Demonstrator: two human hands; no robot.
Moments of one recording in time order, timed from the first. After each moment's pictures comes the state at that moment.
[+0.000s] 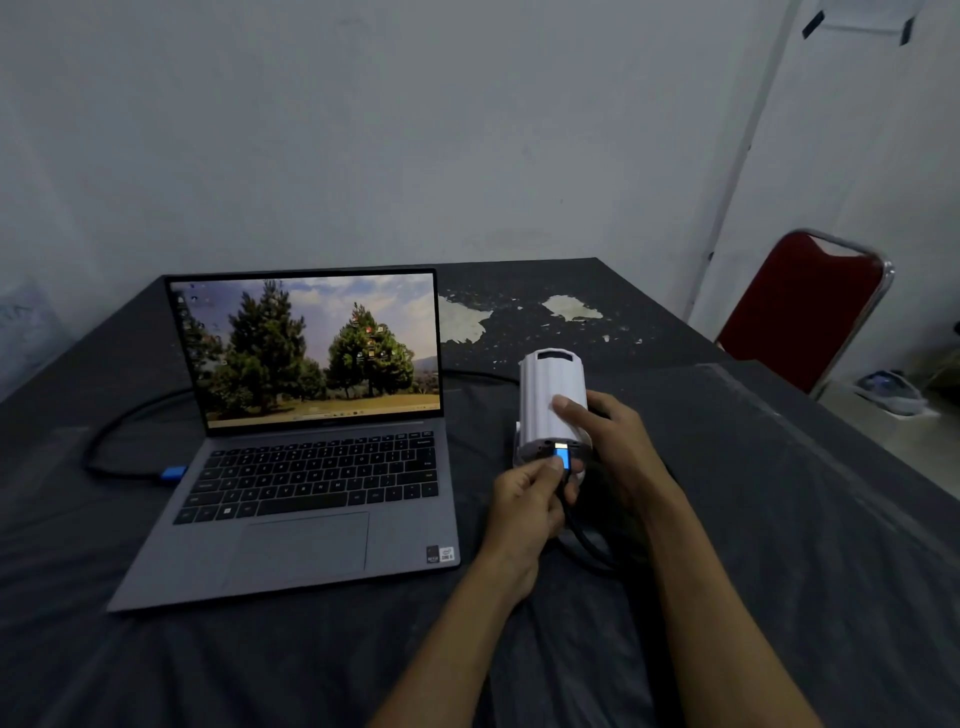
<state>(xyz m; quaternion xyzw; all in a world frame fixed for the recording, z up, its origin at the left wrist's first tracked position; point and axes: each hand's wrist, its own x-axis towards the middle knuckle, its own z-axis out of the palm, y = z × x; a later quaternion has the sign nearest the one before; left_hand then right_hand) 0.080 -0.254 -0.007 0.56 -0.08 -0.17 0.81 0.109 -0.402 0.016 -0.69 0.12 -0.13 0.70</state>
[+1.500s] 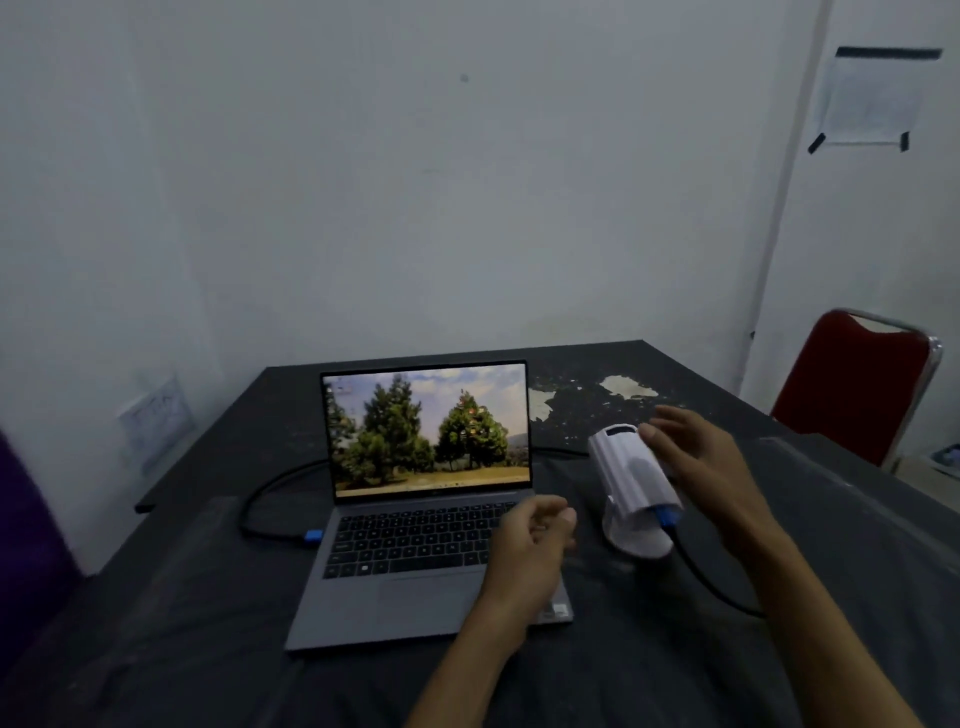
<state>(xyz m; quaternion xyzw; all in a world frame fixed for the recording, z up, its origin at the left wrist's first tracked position) 0.066 -0.126 0.052 0.72 -0.14 -0.07 0.68 0.061 -0.350 0.103 -0.81 0.07 -0.26 0.52</state>
